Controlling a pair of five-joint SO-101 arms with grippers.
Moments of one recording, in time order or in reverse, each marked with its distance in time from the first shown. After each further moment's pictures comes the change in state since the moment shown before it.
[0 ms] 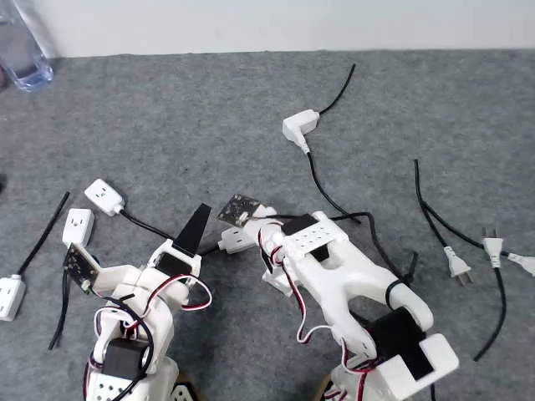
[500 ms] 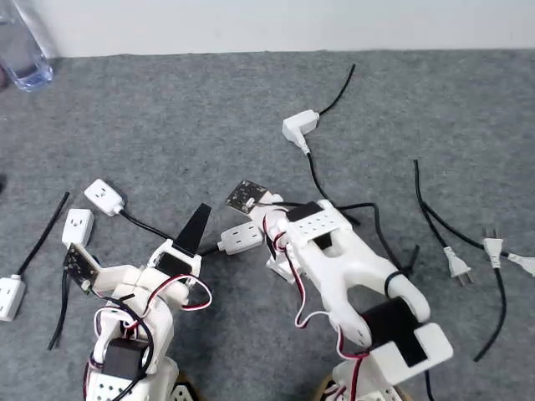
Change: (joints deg) left arm 0.0 0.0 0.0 0.0 0.0; right arm 1.6 4.1 -5.3 1.2 0.4
